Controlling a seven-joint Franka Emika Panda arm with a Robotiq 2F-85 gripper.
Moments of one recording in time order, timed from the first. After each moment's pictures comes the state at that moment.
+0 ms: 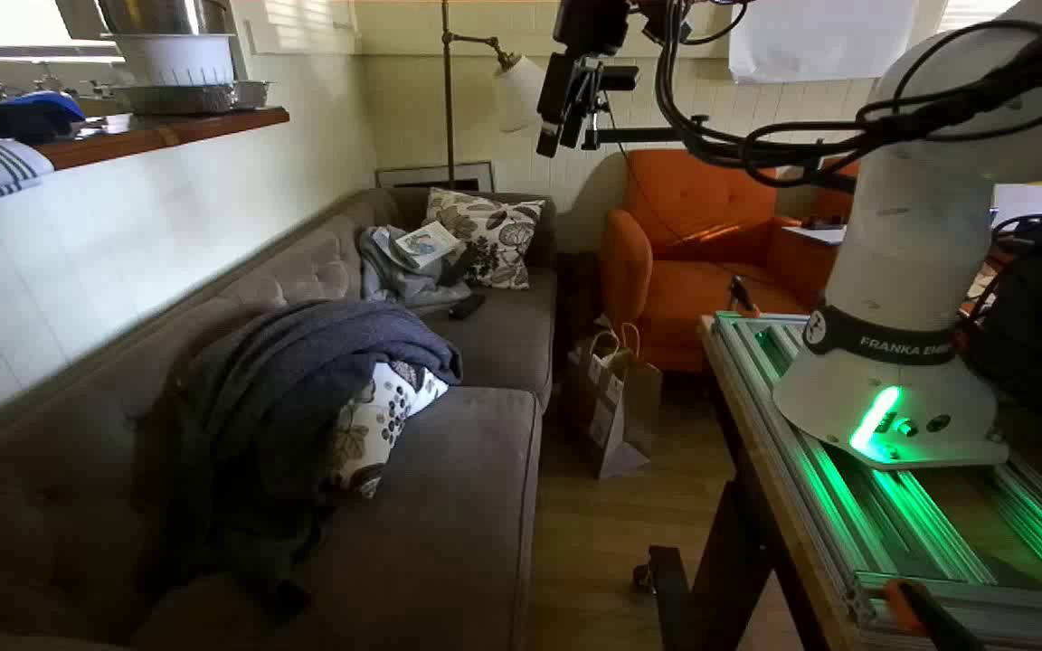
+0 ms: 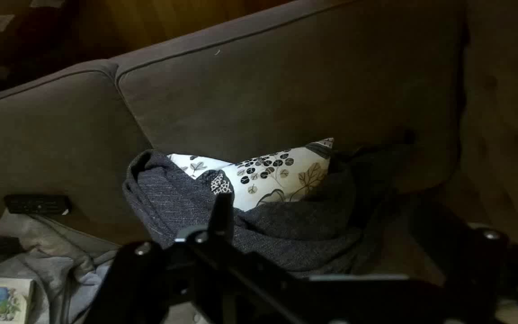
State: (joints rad) arm -0.23 -0.69 -0.20 -2.78 -0.12 2.33 -0.06
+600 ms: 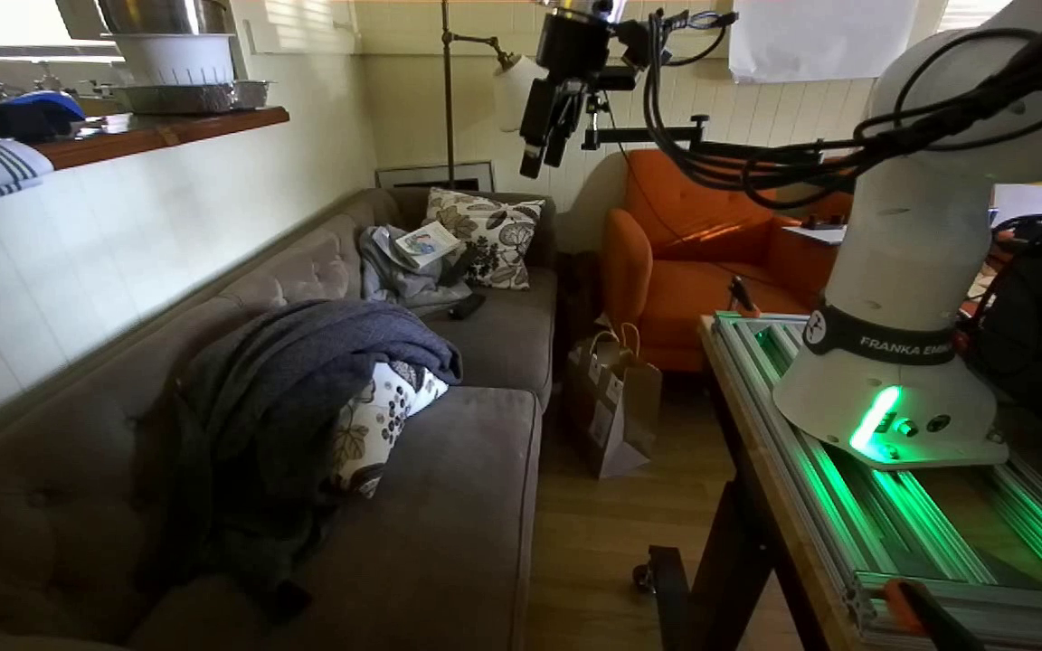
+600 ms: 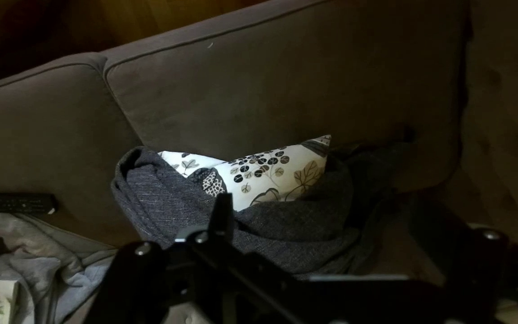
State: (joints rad) arm -0.20 -0.58 -0.21 -2.78 -0.10 2.45 -0.06
